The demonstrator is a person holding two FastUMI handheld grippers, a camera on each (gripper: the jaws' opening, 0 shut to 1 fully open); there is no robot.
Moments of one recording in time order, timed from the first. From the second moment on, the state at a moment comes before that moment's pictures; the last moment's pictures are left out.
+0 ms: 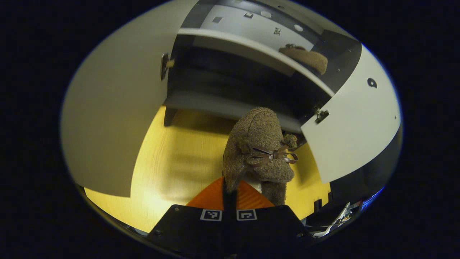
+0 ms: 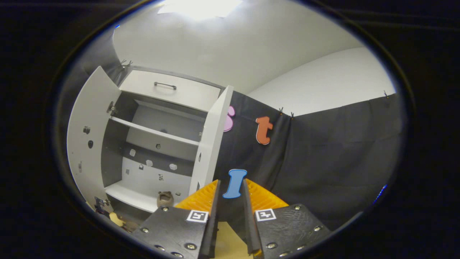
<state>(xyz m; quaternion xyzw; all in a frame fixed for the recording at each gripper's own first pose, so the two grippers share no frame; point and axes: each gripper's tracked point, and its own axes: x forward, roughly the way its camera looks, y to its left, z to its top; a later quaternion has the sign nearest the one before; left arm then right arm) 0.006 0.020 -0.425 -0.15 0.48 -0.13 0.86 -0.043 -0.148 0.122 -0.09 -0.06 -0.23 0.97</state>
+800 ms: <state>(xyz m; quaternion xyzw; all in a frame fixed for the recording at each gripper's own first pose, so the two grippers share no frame) 0.217 -0.014 -0.267 -0.20 0.30 -0.14 0.92 -0.077 -0.213 0.103 -0.07 -0.06 -0.32 0.94</state>
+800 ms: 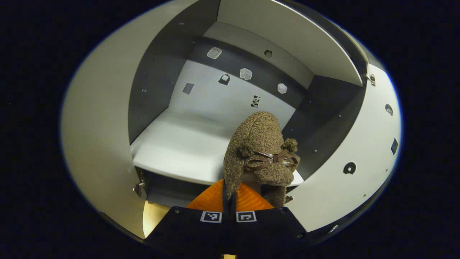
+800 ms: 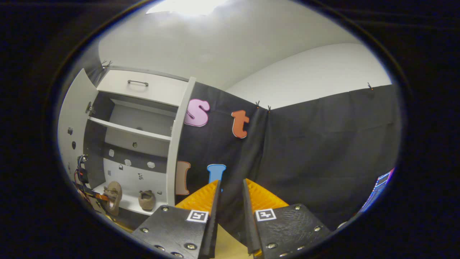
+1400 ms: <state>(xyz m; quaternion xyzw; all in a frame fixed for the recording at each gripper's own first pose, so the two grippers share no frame) 0.326 -0.004 -0.271 -0.19 0.29 -0.10 0.93 -0.114 -0.260 0.076 -0.07 -0.02 -0.40 0.91</state>
